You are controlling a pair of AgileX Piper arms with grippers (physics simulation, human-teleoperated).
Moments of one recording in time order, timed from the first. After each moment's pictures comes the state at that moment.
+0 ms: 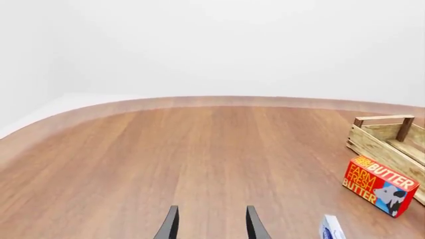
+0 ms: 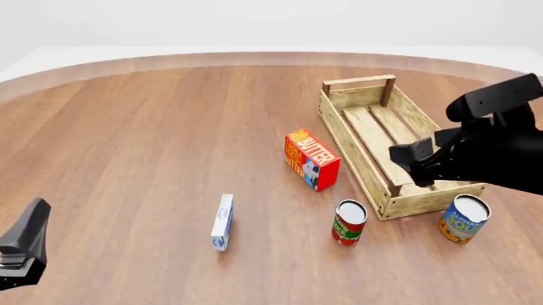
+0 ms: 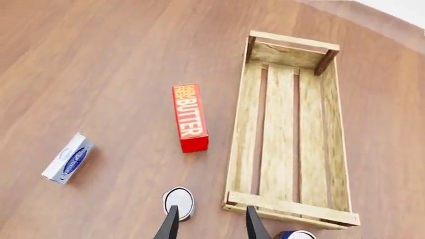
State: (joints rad) left arm 0.04 0.04 0.00 -0.02 -0.03; right arm 0.33 0.94 -0.70 0.43 -0.07
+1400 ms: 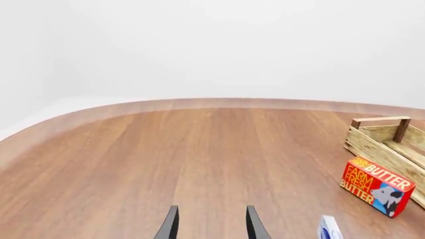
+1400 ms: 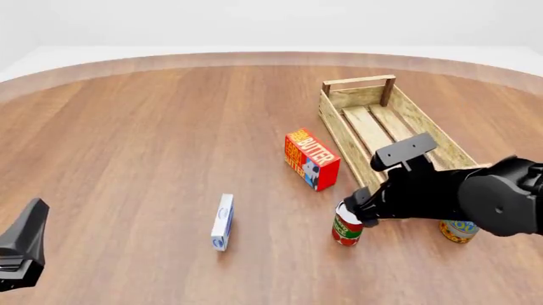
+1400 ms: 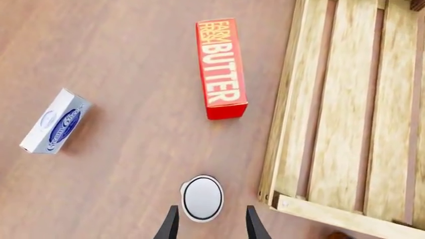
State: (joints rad) left arm 0.03 0.01 -0.01 0.01 -0.03; right arm 0.45 1.27 -0.60 0.26 0.00
